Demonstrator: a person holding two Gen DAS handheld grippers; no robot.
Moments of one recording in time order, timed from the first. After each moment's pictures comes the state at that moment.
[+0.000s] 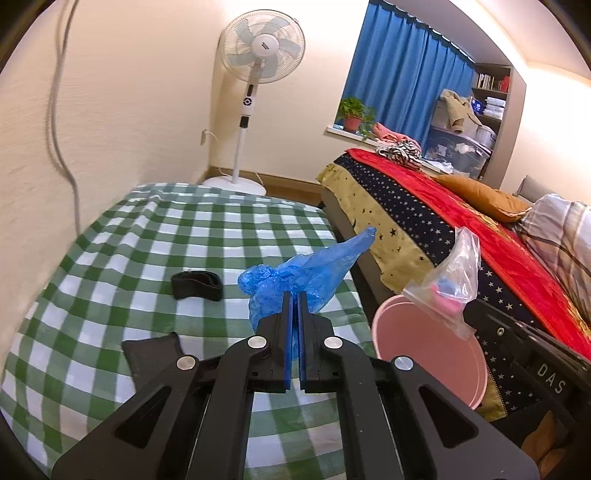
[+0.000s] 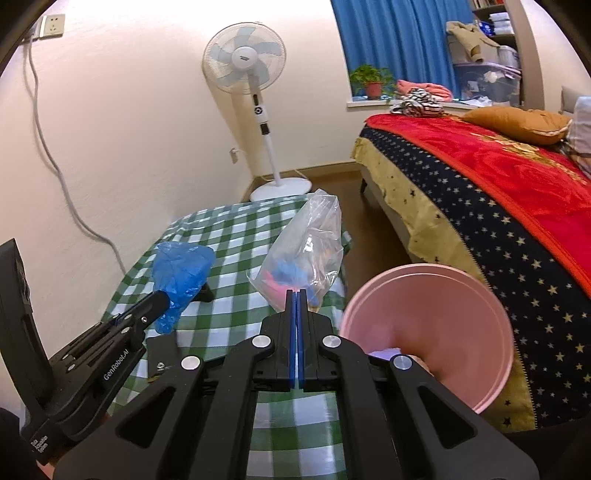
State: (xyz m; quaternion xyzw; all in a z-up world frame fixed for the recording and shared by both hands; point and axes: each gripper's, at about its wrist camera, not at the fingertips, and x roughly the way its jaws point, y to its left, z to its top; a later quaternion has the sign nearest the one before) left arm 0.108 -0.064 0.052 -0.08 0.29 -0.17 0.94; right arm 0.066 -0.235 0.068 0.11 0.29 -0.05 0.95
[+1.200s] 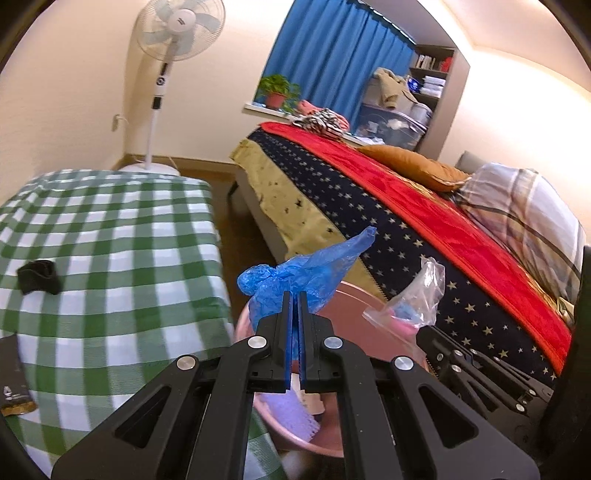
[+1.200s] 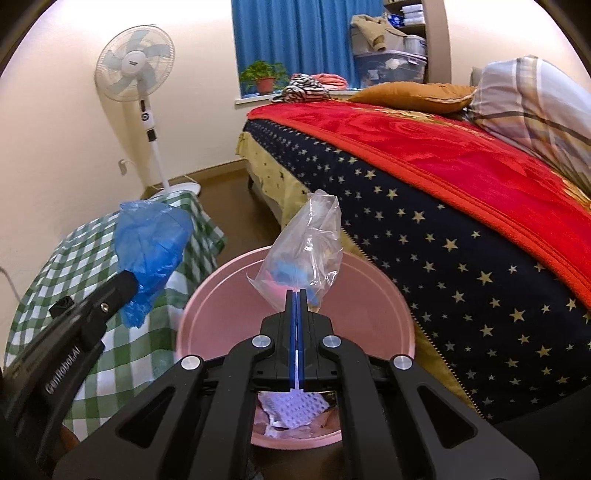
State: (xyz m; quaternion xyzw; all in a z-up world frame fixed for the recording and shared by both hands) left arm 0.121 -0.194 0.017 -0.07 0.30 -0.31 0.90; right arm 0.055 -0.331 0.013 0.13 0.29 -0.25 0.92
